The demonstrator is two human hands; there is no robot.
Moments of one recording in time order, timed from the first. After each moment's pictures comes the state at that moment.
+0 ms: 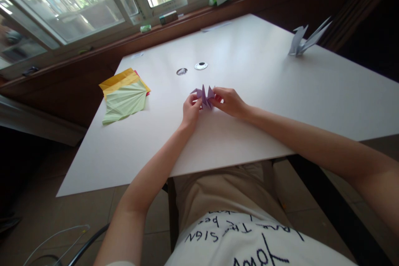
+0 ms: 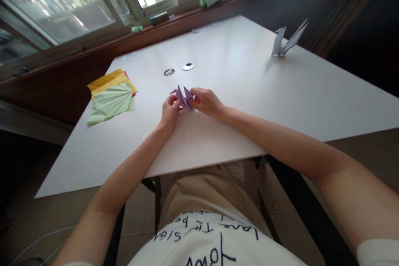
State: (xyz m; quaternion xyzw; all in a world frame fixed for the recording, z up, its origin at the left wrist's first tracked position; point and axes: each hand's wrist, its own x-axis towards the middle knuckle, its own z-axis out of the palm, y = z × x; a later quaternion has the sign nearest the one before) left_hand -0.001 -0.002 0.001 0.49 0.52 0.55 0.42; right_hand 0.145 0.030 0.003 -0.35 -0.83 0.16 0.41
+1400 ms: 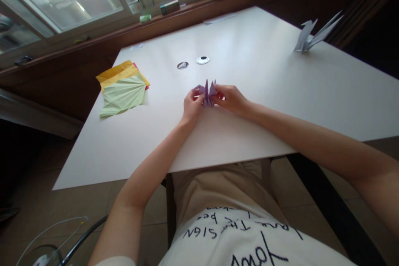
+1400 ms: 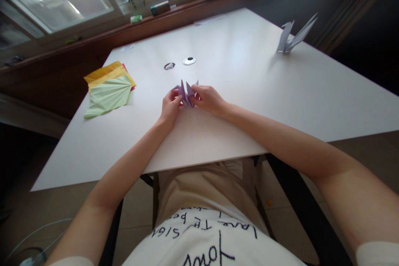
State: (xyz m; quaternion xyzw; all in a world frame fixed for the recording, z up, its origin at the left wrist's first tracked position) left_hand -0.001 0.004 -0.006 0.48 0.52 0.56 0.43; right_hand 0.146 0.031 0.001 -0.35 -0.84 0.17 0.37
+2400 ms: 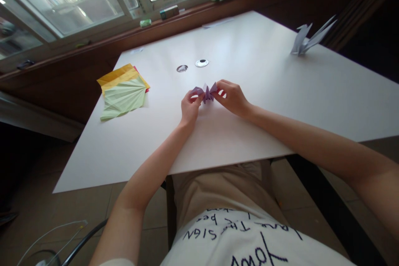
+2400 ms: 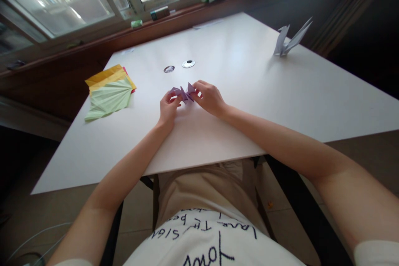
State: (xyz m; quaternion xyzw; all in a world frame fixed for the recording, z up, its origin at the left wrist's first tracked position) left_hand -0.001 0.003 -0.006 0.49 0.51 0.60 0.38; right_hand 0.147 0.033 0.001 -0.36 -0.81 0.12 0.45
